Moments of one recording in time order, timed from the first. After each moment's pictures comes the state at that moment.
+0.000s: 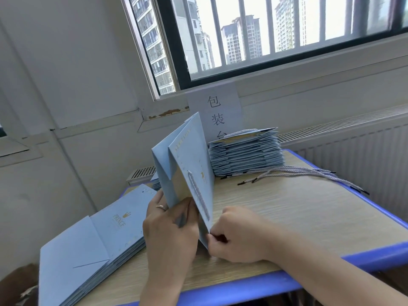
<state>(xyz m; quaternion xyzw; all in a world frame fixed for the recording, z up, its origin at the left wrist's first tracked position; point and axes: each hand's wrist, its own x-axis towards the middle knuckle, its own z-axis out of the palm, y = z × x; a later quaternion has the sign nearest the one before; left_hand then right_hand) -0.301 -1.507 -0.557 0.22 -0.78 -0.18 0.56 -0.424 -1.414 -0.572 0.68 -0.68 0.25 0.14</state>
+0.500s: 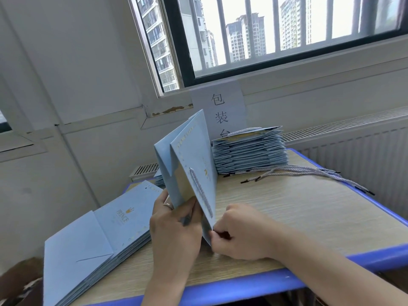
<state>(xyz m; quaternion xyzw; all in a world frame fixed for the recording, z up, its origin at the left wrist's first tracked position) -0.300 -1.509 -0.561 0.21 -0.78 -0.23 0.54 -0.428 -1.418 -0.577 0.68 -0.67 0.26 0.14</state>
